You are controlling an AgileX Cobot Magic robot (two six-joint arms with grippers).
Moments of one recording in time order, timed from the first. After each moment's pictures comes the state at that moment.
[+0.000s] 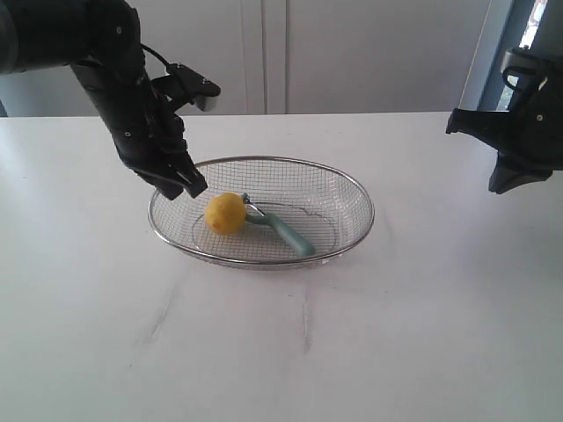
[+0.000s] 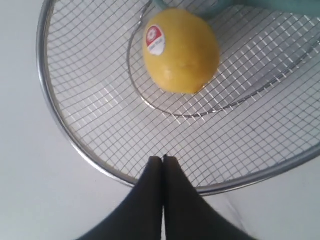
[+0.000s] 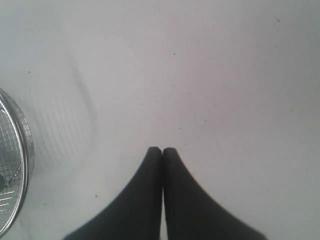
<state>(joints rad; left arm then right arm) -0.49 1.89 -1.60 -0.03 1.04 0.36 0.05 1.69 -1.30 0.05 0.92 0.37</state>
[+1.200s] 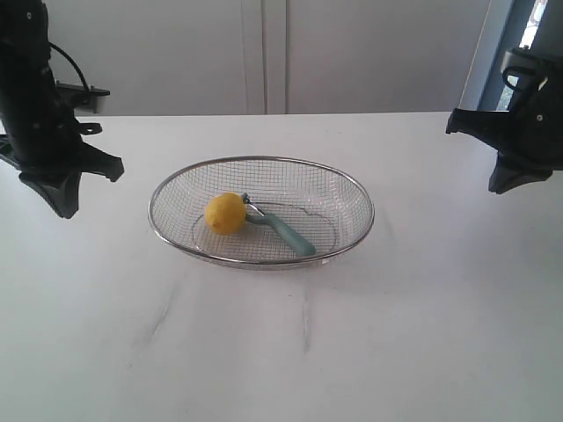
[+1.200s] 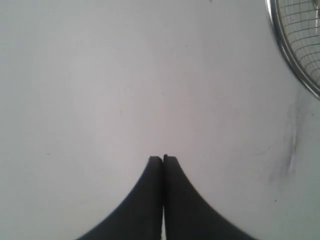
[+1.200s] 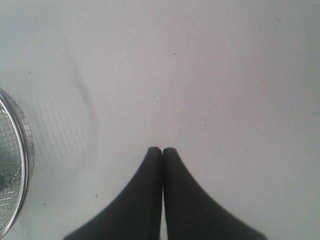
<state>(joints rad) -0.26 1.89 -1.60 0.01 1.31 0.05 0.05 1.69 -1.30 0.05 0.92 0.37</state>
